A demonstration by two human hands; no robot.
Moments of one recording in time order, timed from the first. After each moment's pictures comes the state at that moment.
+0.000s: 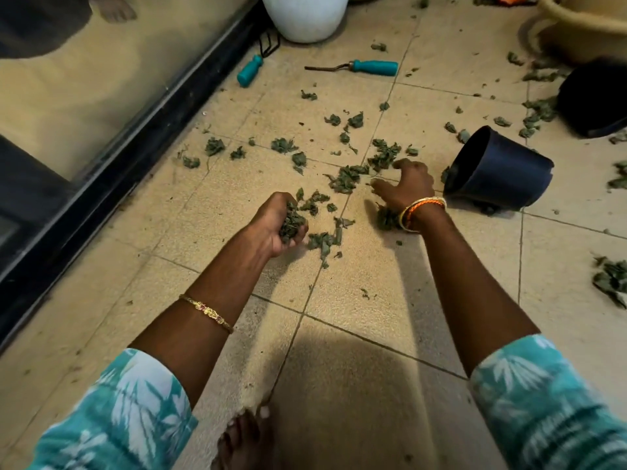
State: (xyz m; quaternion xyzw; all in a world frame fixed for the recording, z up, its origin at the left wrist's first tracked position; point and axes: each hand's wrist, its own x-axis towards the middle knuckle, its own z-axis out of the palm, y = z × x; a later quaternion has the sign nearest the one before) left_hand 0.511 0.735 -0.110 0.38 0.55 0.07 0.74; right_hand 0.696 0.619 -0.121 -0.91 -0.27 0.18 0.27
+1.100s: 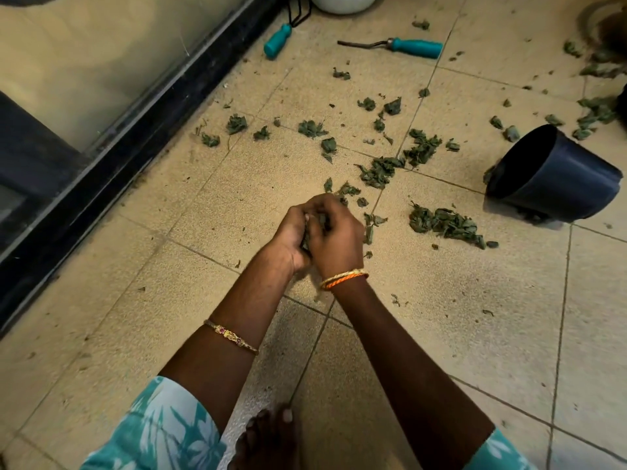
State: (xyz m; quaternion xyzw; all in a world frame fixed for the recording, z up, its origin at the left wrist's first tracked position) left_hand 0.490 0.733 -0.139 0.22 0.47 0.09 0.85; right_hand 0.522 0.667 -0.135 -0.75 -0.33 0.13 0.56
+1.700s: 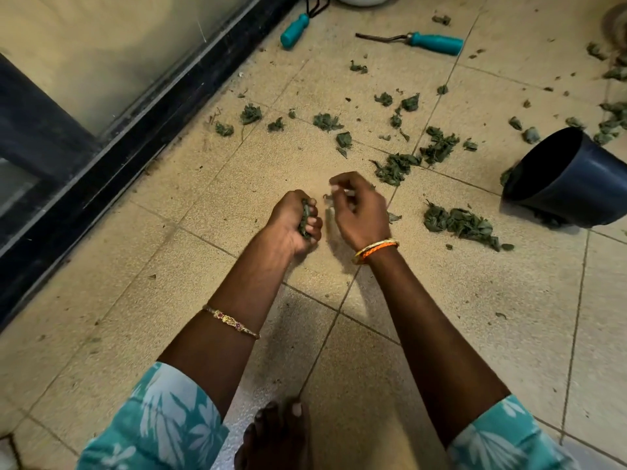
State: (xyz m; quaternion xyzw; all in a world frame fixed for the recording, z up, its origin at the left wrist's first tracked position) left_hand 0.476 0.758 -0.131 0.25 0.54 0.13 0.79; right_hand 0.560 0.681 -0.141 -0.76 -0.36 0.18 0.51
